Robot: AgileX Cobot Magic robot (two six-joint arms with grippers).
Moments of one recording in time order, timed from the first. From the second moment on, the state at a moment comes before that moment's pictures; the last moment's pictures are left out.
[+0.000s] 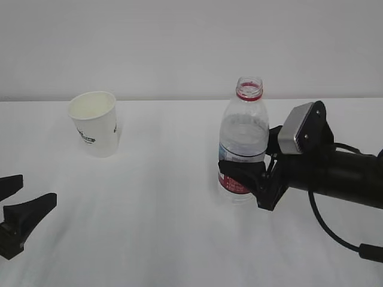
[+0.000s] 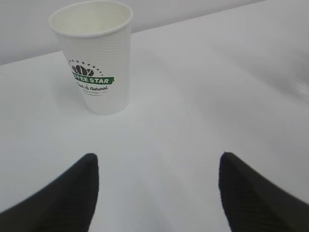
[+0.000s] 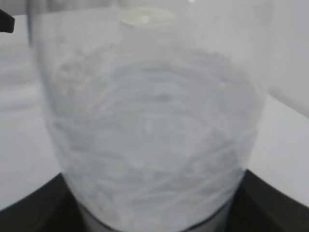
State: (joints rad) left arm 0.00 1.61 -0.07 0.53 -1.15 -0.07; right arm 0.20 1.86 -0.59 -0.86 -1.04 0.17
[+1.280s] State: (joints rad) left arm 0.00 1.61 -0.07 0.53 -1.15 -0.07; right arm 0.20 1.57 -0.37 -0.39 -0.92 0.09
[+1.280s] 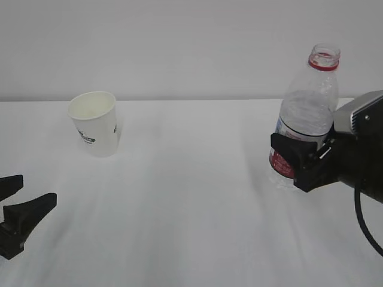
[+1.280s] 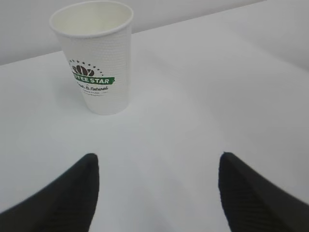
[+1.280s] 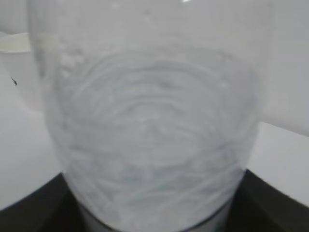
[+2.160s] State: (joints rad) left arm 0.00 1.65 -0.20 0.48 -1.15 -0.11; right arm 0.20 1.53 -0.32 -0.32 -0.90 0.06
